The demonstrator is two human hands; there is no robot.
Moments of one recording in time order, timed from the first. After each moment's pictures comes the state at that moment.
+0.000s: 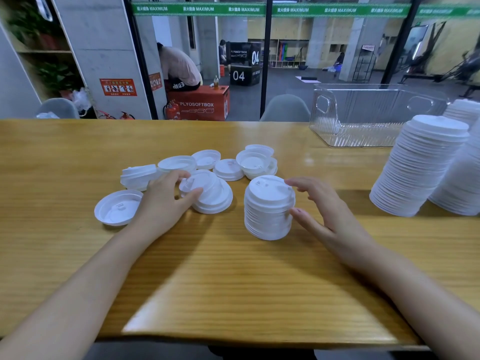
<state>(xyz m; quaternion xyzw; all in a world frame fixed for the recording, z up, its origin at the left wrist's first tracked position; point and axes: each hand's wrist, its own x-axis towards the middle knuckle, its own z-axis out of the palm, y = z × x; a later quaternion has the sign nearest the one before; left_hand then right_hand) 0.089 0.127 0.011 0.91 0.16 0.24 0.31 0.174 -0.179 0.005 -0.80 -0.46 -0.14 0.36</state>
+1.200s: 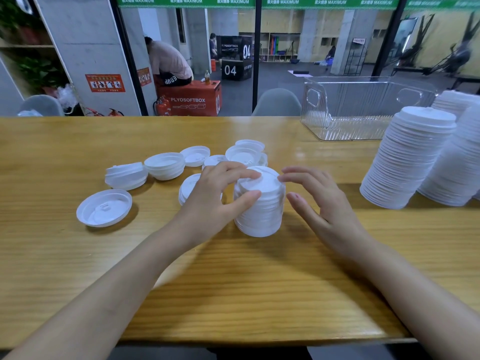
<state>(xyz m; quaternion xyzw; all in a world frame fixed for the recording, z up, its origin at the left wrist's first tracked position) 0.094 0.036 0.032 0.88 -0.09 0.21 0.41 0.172 -0.179 0.012 -0.79 -0.44 -0.21 0.36</state>
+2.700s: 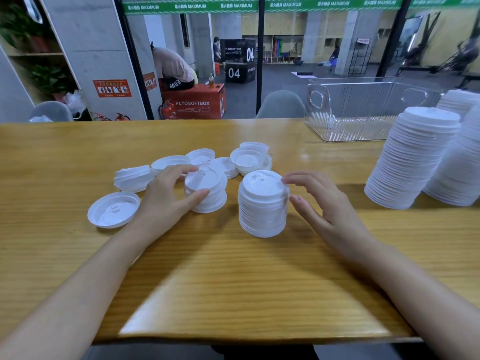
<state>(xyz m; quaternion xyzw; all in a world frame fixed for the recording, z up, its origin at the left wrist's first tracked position) 0.085 0.108 0.020 0.90 0.05 0.29 0.34 0.171 -0.179 0.010 -0.79 -0.44 -0.18 0.38</state>
